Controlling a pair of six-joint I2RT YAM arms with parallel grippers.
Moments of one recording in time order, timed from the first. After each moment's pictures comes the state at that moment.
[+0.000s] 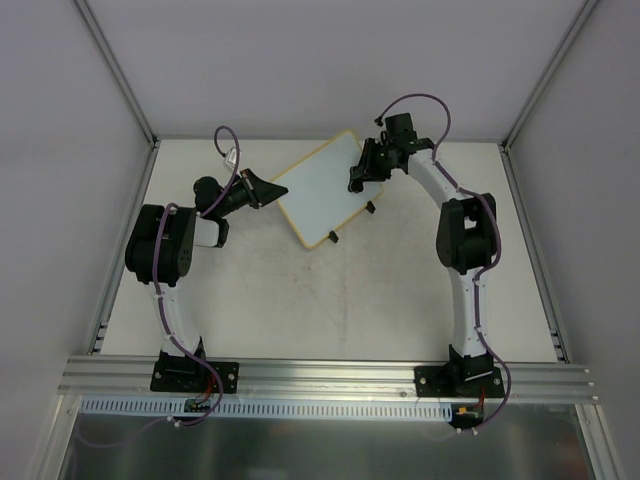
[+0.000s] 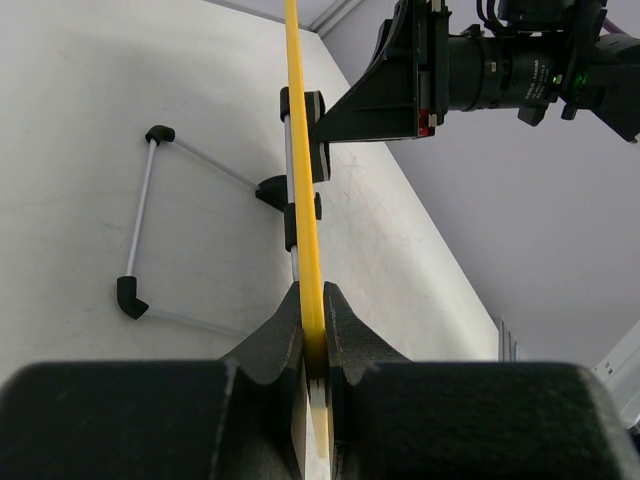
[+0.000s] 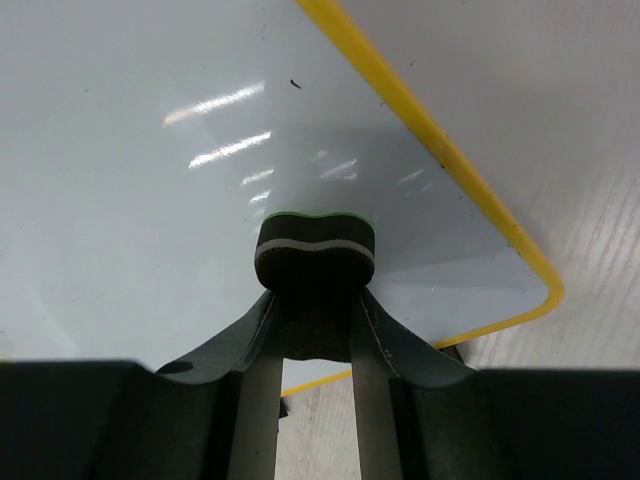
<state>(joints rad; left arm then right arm) -0.09 2.00 0.90 1.17 0.87 -0.89 0.30 2.29 2.01 -0.59 -0.34 0.39</state>
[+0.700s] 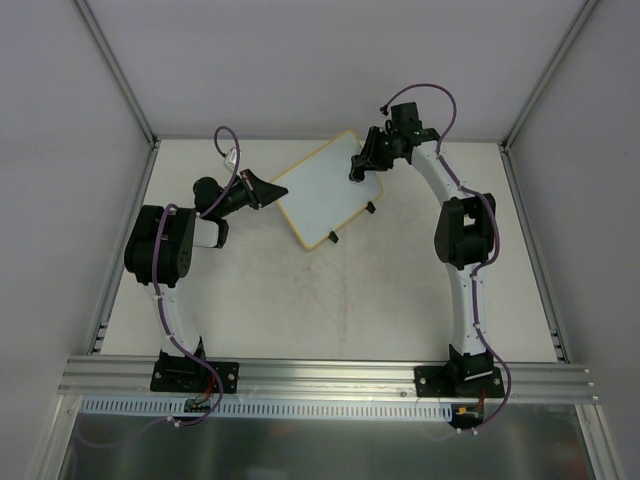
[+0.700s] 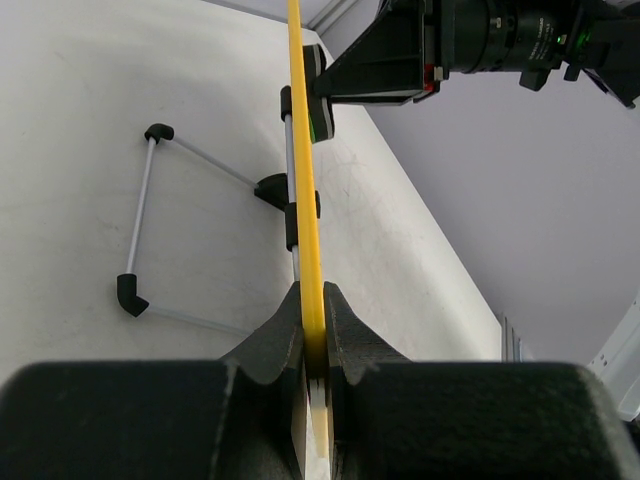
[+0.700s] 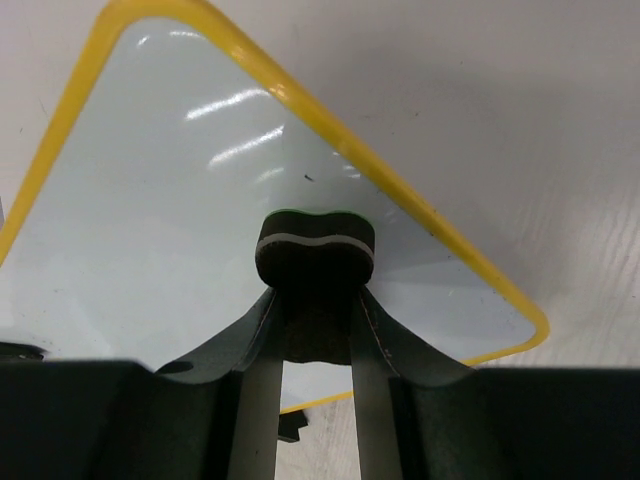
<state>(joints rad) -0.09 1.99 0.89 1.17 0.87 -0.88 0.27 2.35 2.18 -0.66 -0.40 0.42</state>
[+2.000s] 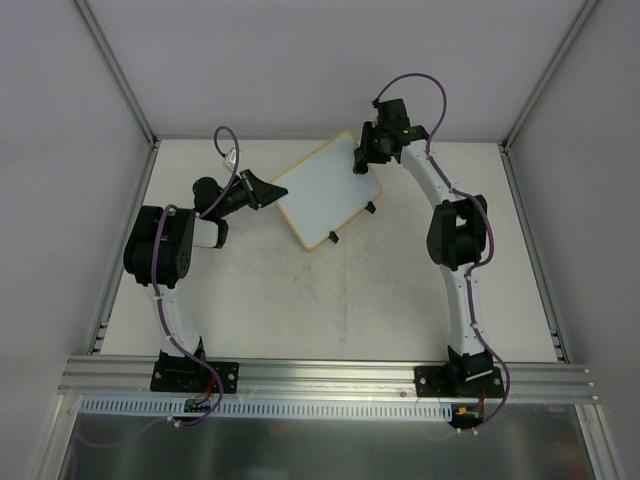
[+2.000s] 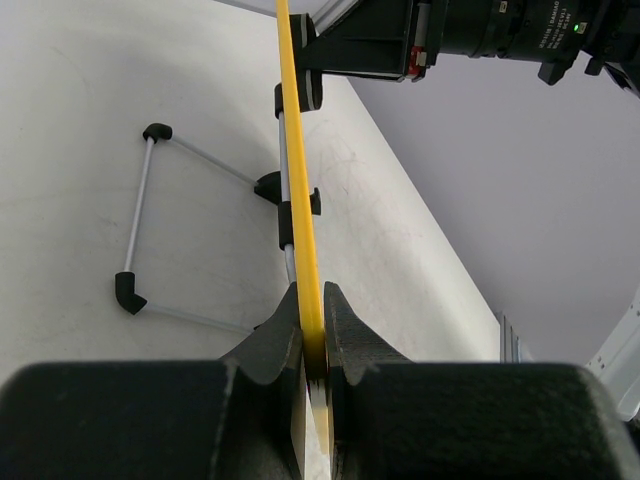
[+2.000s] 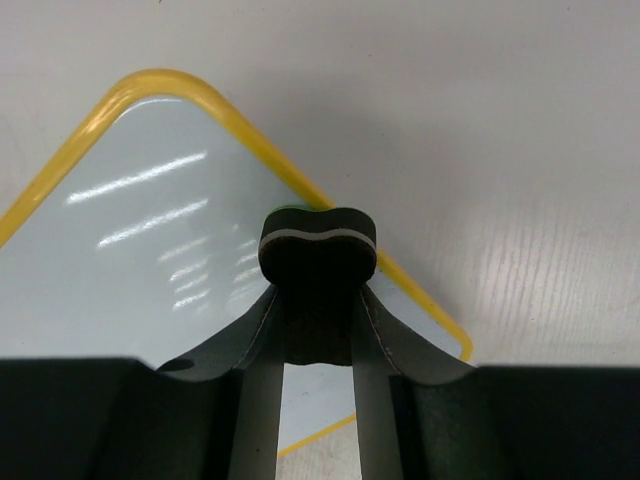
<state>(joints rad) -0.09 1.98 0.89 1.17 0.88 -0.88 0.33 2.38 2.27 -0.66 -0.12 0.34</state>
